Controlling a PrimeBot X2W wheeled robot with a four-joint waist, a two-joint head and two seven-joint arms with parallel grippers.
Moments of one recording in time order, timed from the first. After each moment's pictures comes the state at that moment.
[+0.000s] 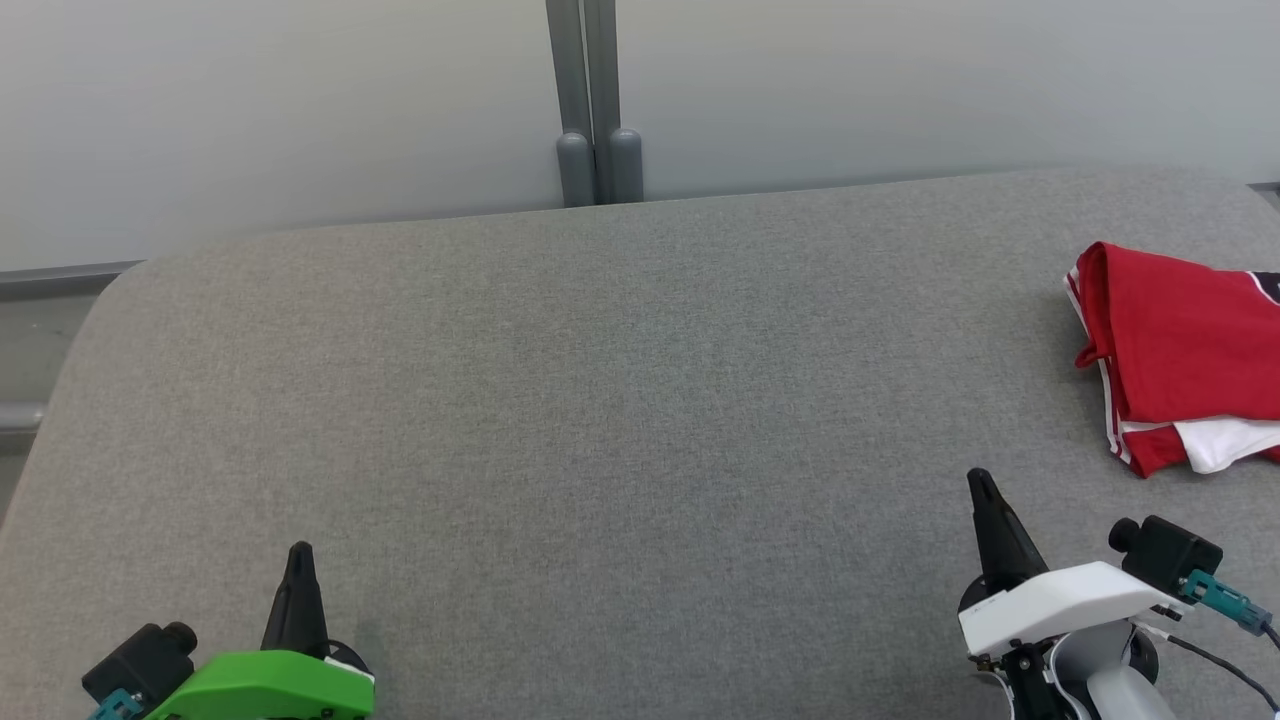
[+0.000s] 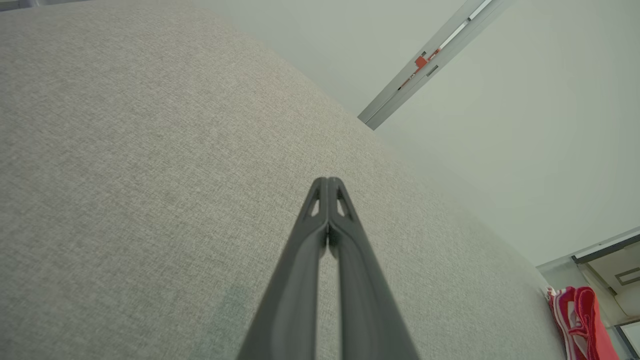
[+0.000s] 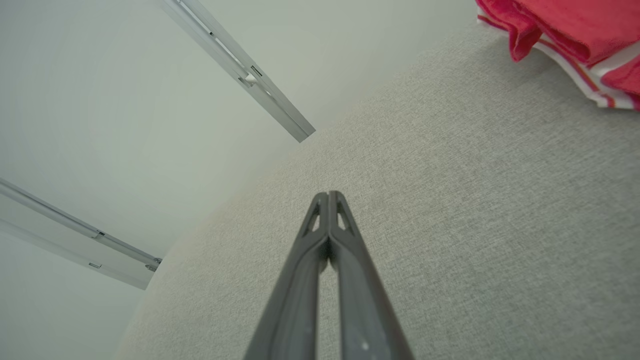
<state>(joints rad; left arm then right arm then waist) 0.02 0.07 -0.02 0.24 -0.81 -0.02 -0.12 -0.07 -0.07 0.08 0.28 0.75 0.13 -0.15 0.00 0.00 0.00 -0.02</state>
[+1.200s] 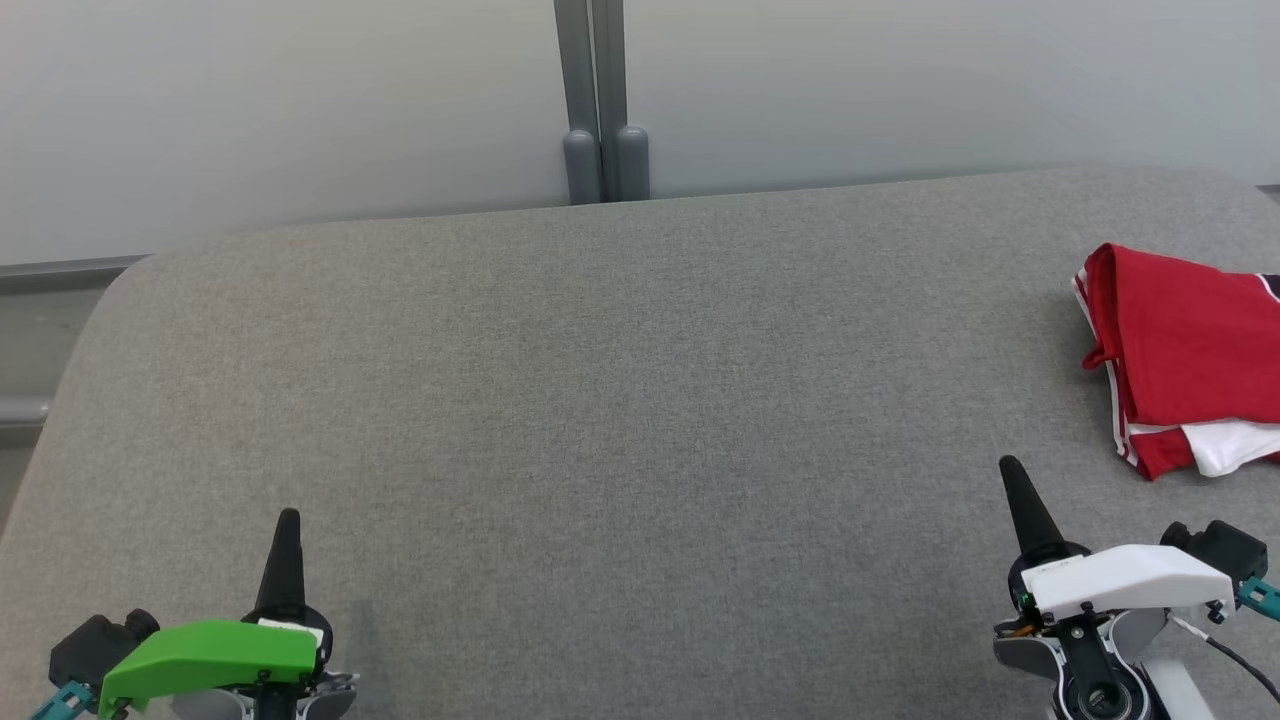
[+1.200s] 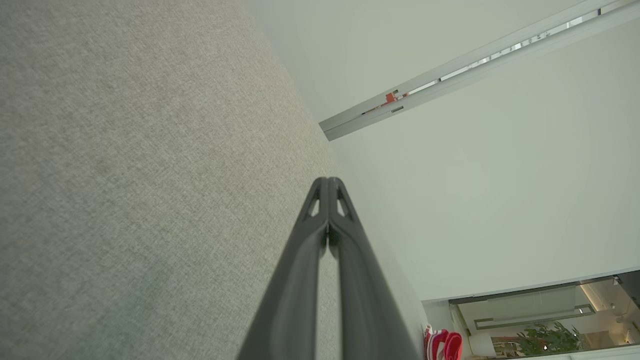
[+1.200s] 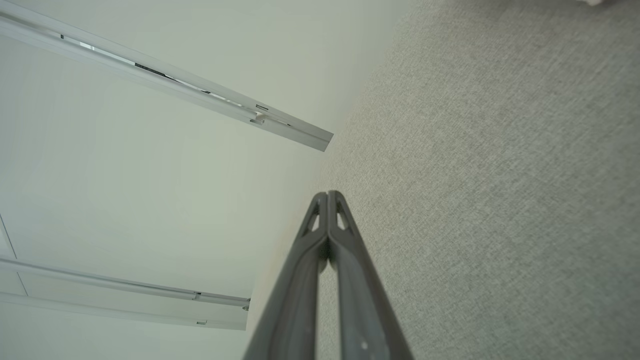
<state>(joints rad) -0.04 0.06 0.04 0.24 -1.19 -0.07 -0.01 -0.08 -0.07 0.01 0.26 1.18 0.13 -0.04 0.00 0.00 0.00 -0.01</state>
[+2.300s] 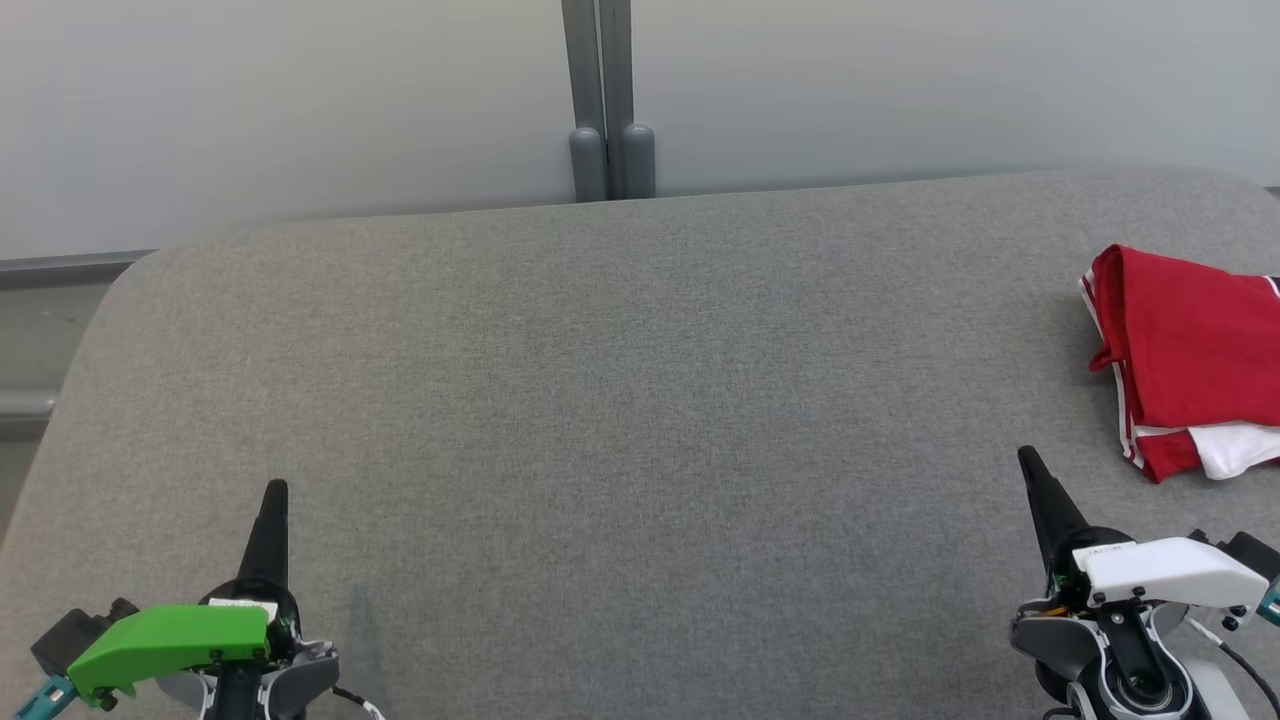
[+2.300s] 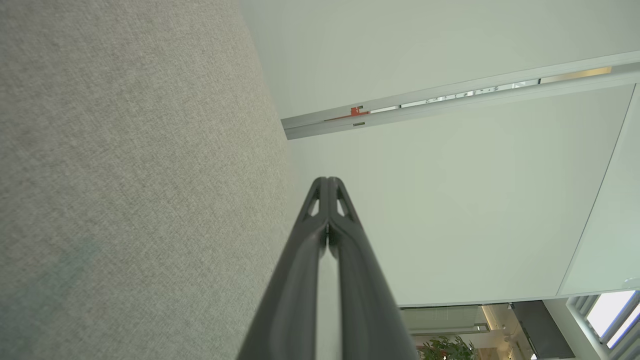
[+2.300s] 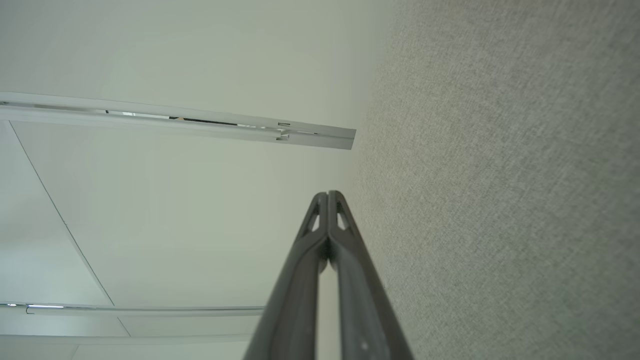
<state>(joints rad) -0.08 0.05 0.09 0.24 -1.45 -0.11 0.07 -0.09 -0.07 -0.05 0.25 1.46 0.13 0.04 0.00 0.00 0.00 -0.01</state>
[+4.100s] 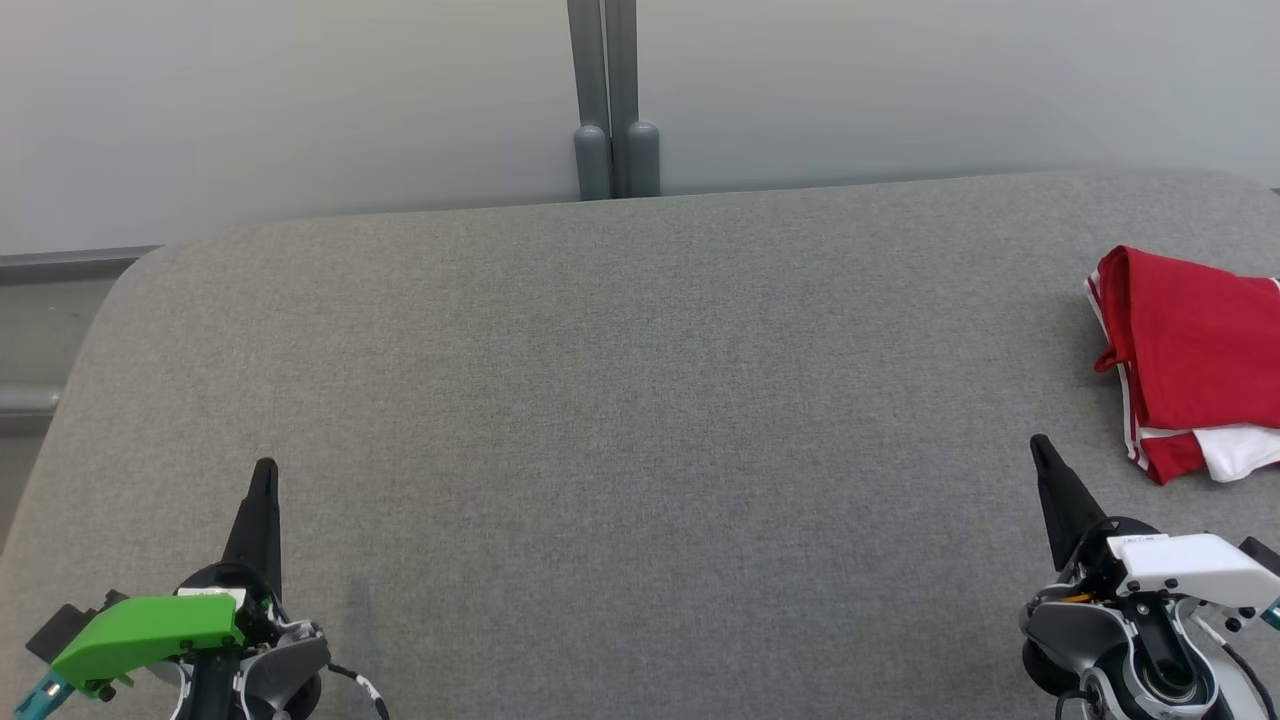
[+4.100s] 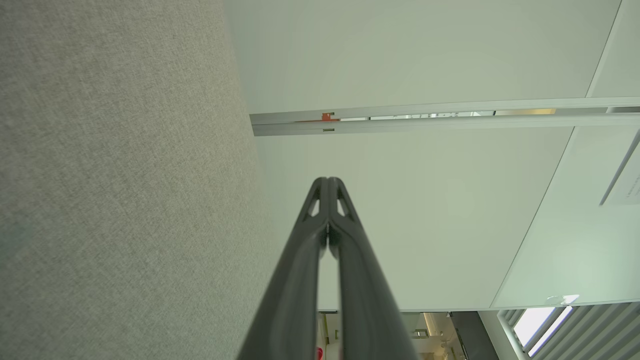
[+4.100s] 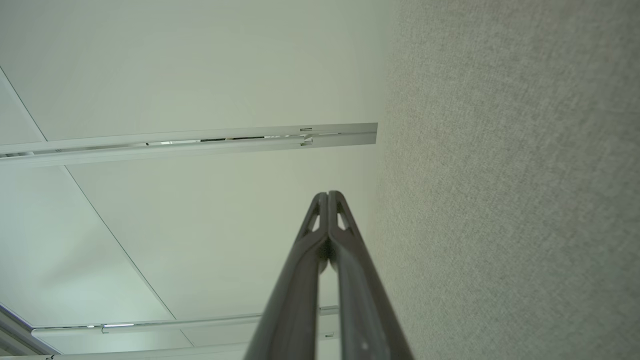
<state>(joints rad) -0.10 0.05 0.11 0.25 -1.61 -0.13 0.11 -0.10 -0.06 -0.10 0.25 1.63 0.13 0.10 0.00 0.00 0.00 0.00</state>
